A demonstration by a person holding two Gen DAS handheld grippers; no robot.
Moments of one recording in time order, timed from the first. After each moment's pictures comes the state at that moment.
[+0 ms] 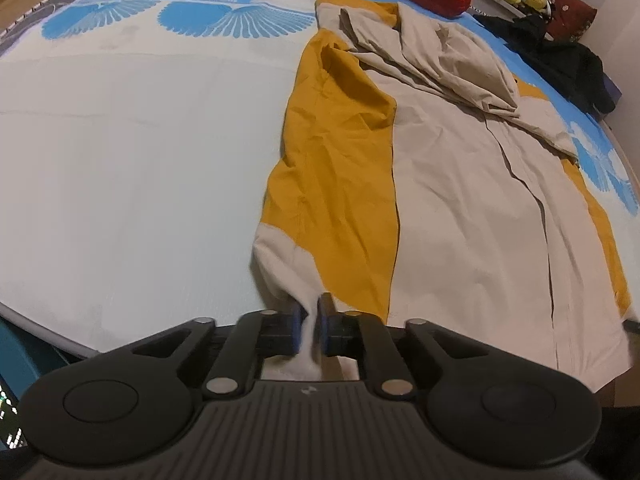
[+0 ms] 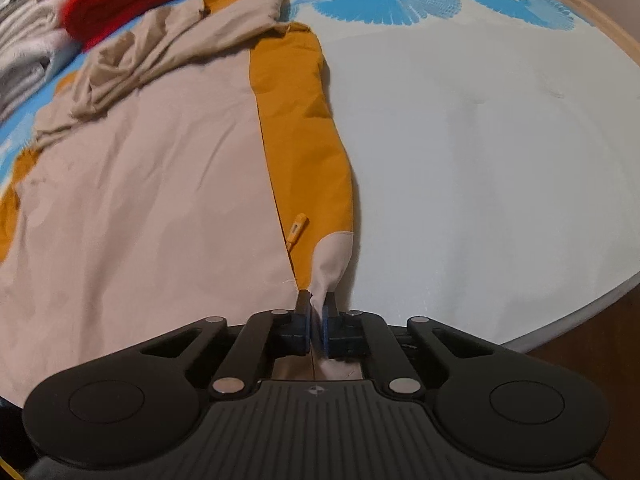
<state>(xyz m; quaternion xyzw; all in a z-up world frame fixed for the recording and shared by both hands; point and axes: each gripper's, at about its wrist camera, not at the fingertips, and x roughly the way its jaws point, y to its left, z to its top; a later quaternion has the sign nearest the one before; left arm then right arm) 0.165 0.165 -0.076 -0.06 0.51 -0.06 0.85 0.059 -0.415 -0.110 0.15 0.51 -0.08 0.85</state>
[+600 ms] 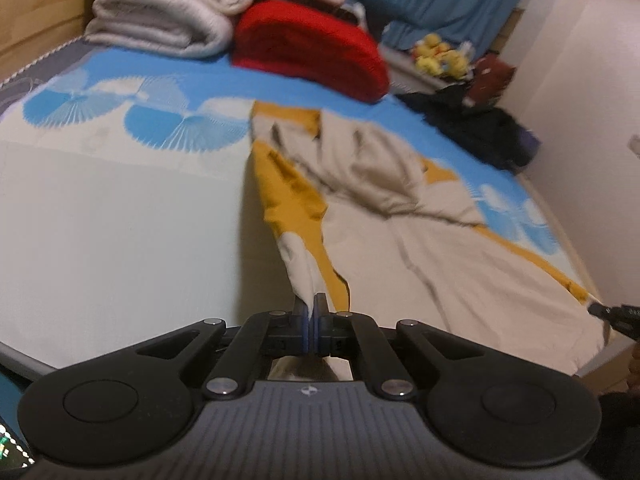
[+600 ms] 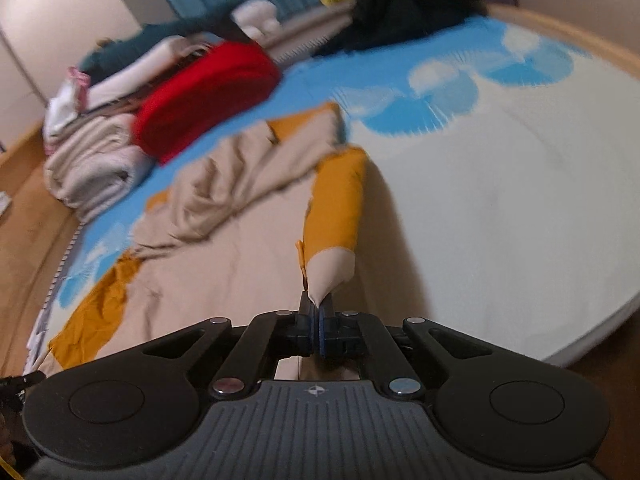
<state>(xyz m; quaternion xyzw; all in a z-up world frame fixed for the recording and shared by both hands) 0.108 0.187 0.054 -0.11 0.40 -0.16 0.90 0.011 -0.426 0.005 0.25 0.36 -0.02 0.90</state>
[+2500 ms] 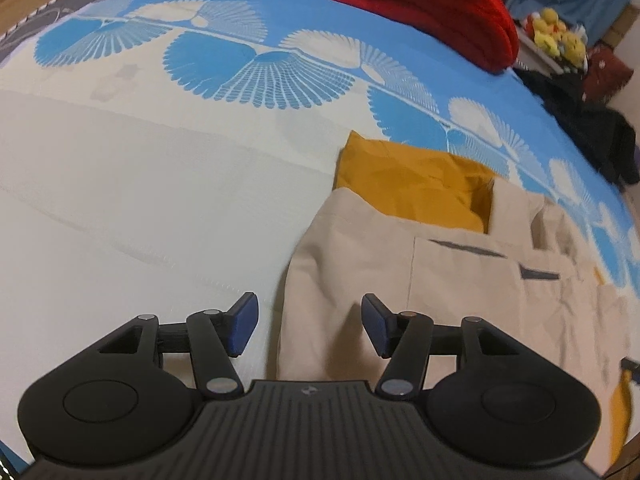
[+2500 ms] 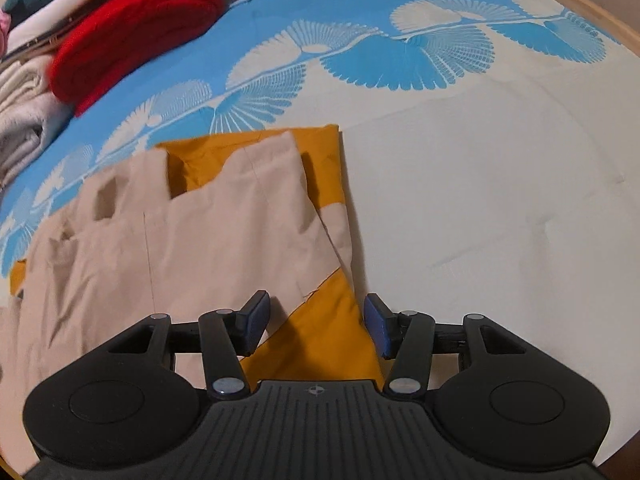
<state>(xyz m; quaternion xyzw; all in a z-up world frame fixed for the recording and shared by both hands) 0.306 0.186 -0.063 -0.11 0.50 -0.02 0.86 0.185 -0.438 -0.096 0.19 0.47 -0.08 0.86</state>
